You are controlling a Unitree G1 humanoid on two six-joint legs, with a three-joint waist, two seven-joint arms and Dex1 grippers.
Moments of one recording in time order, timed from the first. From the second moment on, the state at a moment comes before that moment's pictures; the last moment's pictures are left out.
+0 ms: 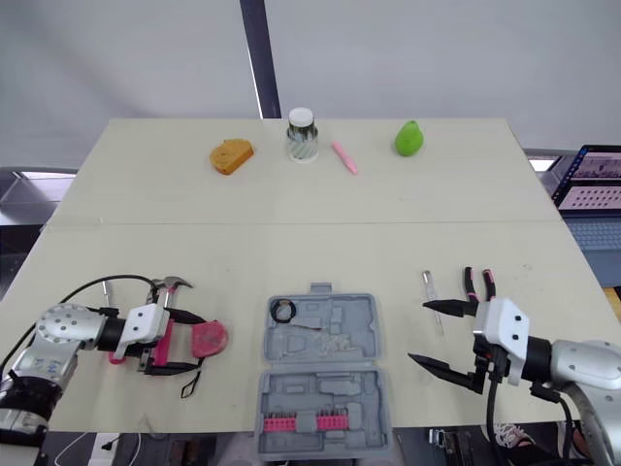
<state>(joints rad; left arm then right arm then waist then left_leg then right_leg) -0.28 0.81 -0.06 0.62 -0.12 -0.46 -1.36 0.27 -0.83 -0.32 -0.39 0.48 0.14 1.15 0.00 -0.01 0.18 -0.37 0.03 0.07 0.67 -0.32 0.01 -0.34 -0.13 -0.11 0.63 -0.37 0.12</state>
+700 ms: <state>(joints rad) -0.33 0.74 -0.06 0.71 -0.11 -0.49 -1.34 0.29 -0.83 -0.33 -0.41 0.48 0.16 1.15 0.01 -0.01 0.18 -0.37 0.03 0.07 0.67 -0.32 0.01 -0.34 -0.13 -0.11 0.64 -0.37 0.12</state>
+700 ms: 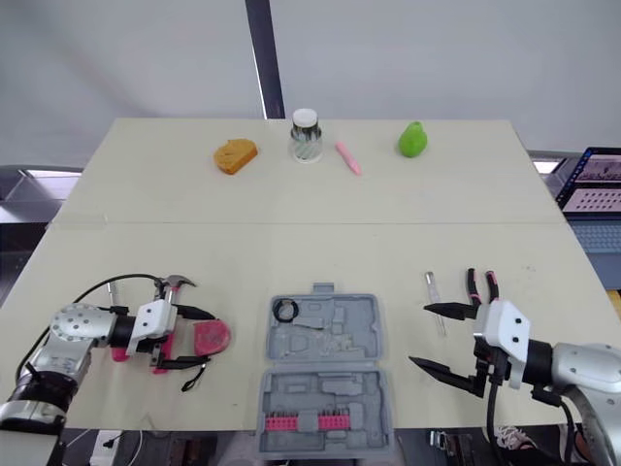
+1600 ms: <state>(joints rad) -0.37 0.74 -0.01 0.25 -0.26 -0.25 -1.31 0.10 -0.92 -0.36 -0.44 0.66 0.51 1.05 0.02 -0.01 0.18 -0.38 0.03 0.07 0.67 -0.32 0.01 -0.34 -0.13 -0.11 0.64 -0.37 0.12</state>
